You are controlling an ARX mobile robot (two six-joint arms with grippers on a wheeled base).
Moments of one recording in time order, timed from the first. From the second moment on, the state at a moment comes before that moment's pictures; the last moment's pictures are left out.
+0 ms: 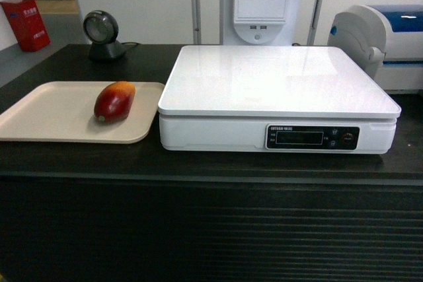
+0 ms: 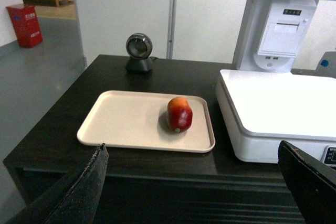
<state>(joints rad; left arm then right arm) -0.08 0.35 0.20 0.12 -0.08 -0.09 0.00 0.01 0.01 0.00 0.00 0.00</state>
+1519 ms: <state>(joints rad) -0.02 2.17 1.51 0.06 0.16 0.04 0.00 0.01 0.01 0.00 0.00 0.00</state>
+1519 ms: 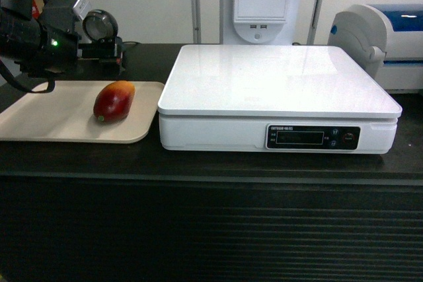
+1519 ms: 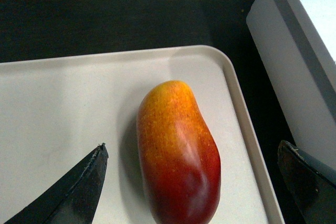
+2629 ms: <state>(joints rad) -0.02 2.45 1.84 -0.22 0.11 0.11 0.00 0.01 0.01 0.00 0.00 0.00</state>
